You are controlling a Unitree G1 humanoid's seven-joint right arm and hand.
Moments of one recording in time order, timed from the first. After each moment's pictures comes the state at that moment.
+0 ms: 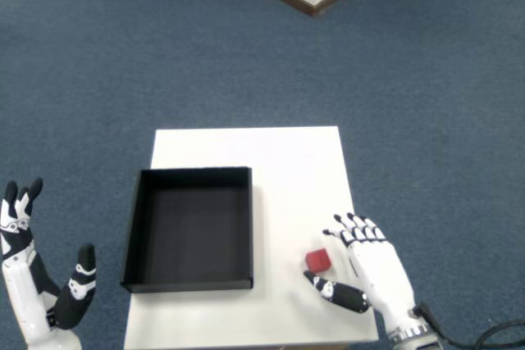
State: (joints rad) arm -0.44 -0.24 2.09 1.62 0.55 -0.74 -1.08
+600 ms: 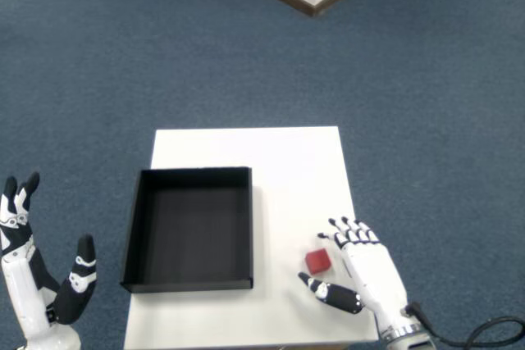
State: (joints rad) arm -0.47 -0.25 2.09 1.51 0.55 -0.67 -1.06
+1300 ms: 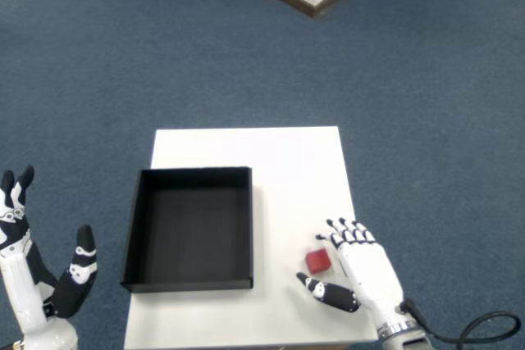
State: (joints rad) arm -0.49 -0.25 2.10 1.47 0.55 -0.58 -1.03
